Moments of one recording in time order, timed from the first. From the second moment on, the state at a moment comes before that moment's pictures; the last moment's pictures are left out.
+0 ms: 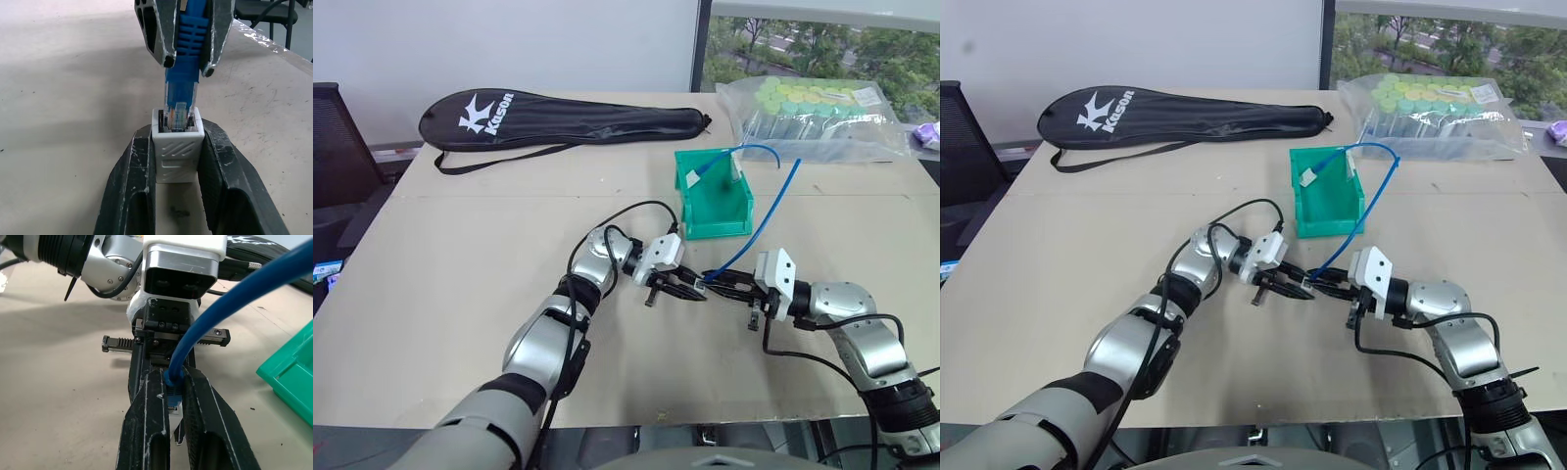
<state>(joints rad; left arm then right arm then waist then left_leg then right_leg) -0.87 0.18 -0.28 1.07 -0.10 -0.43 -1.59 -0.17 -0.54 0.17 -0.17 0.29 0.05 1.01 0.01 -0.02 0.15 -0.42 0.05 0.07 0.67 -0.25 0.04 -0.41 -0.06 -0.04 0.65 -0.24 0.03</state>
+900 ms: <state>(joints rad) -0.84 0.19 -0.23 1.07 -0.06 -0.44 -1.59 -0.23 -0.46 0.17 -0.14 0.39 0.31 1.00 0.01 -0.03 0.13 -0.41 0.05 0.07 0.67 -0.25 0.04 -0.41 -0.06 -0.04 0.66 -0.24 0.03</state>
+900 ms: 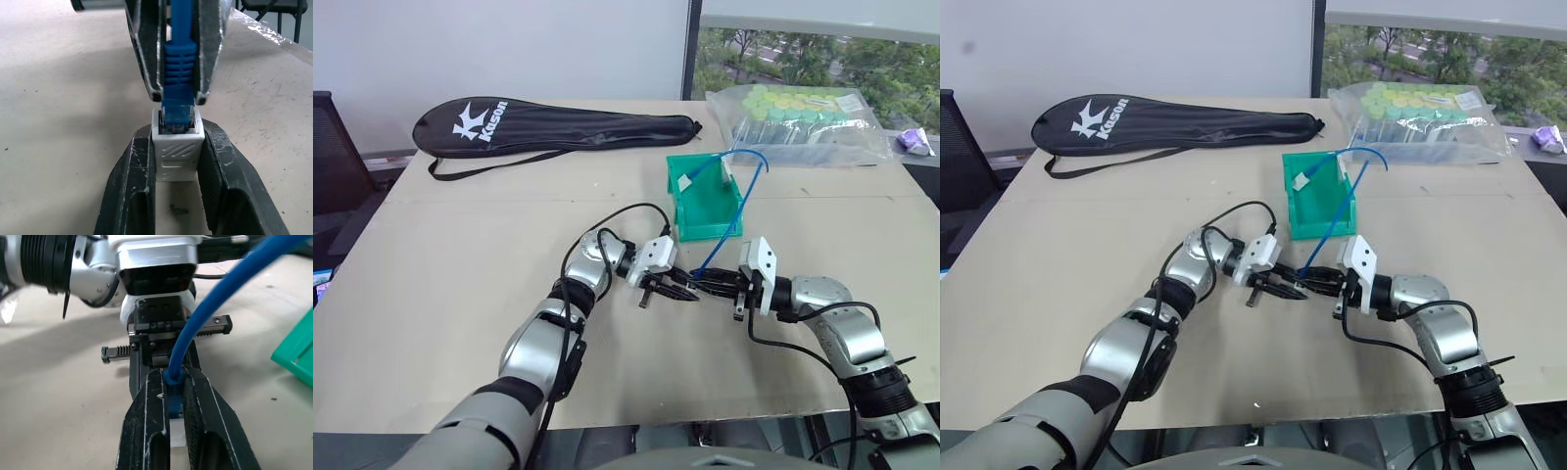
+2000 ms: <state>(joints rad) -0.49 0.41 0.03 -0.41 -0.31 0.82 -0.70 -0.96 -0.43 0.07 0.61 0.33 0.38 0.91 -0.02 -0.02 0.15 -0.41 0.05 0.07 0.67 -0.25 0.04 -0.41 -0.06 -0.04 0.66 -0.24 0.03</state>
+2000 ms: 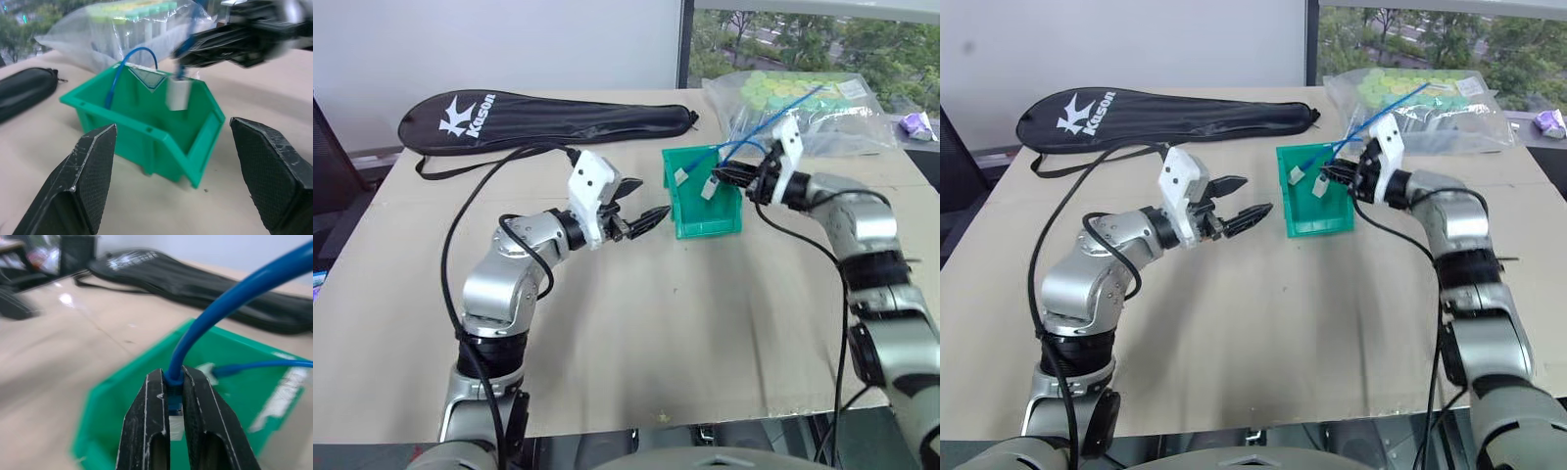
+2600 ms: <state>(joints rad) -0.23 0.46 0.00 -0.54 -0.33 0.82 -0.56 -0.69 -0.54 -0.06 0.38 0.32 0.30 0.93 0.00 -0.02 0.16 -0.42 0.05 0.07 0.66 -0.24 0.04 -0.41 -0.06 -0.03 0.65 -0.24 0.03</state>
